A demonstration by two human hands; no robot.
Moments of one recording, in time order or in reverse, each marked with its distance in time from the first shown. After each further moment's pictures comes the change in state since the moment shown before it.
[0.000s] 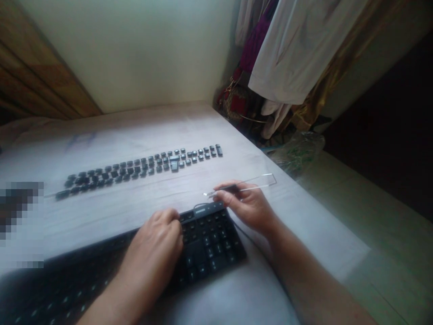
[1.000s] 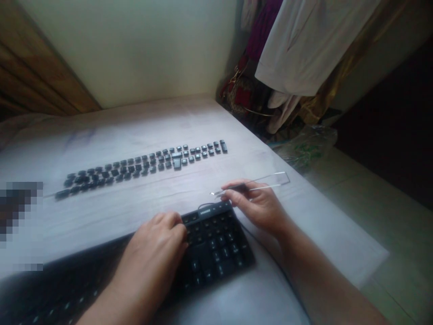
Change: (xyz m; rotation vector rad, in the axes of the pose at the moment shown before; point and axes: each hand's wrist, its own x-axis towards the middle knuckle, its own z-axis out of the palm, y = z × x) left_hand 0.003 -0.004 -0.008 -0.035 -0.068 0.013; right_hand 0.002 0.001 -0.002 -0.063 0.025 0.053
